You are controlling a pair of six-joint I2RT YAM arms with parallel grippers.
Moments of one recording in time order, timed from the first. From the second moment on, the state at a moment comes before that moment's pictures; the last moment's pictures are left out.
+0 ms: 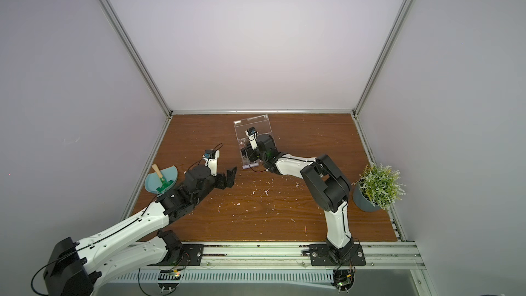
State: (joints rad) left arm -0.72 0.97 0.57 -0.08 -0.30 -0.36; right arm 0.71 1.97 1.22 0.29 0.02 0.11
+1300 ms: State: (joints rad) left arm -0.69 1.68 0.89 -0.08 -0.17 -0.22; right arm 0.57 1.20 0.62 0.34 0.07 0.22
